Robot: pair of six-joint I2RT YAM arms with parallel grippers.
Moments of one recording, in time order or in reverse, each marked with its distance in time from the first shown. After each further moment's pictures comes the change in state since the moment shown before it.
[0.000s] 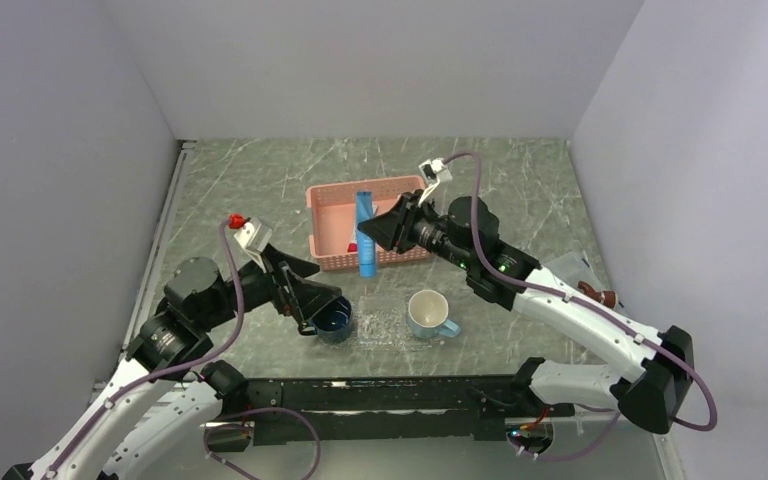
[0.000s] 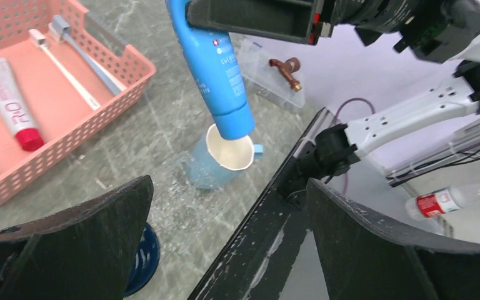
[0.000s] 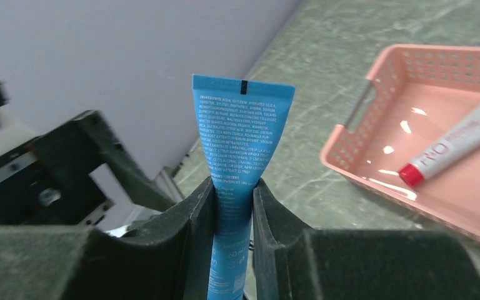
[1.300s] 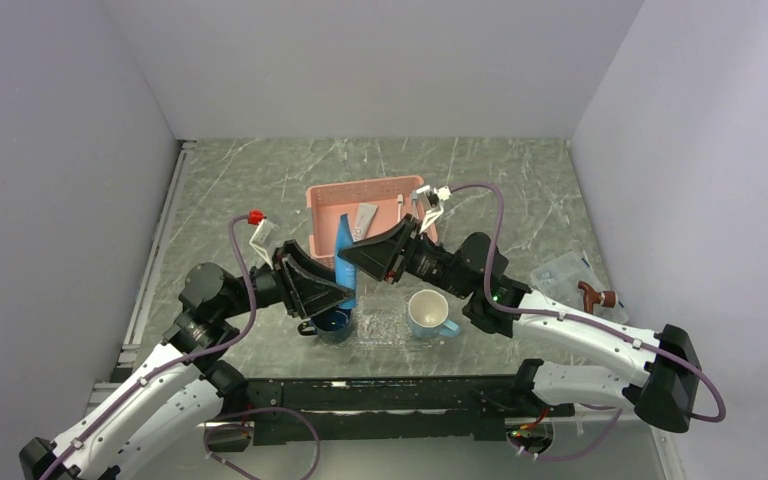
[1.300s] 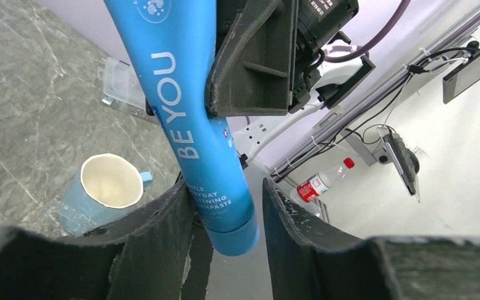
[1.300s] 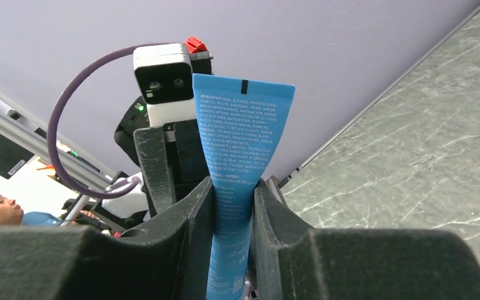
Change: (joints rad) left arm 0.000 0.082 -0.206 0.639 0.304 -0.386; right arm 0.170 -0.087 -0.216 0.474 -0.077 0.193
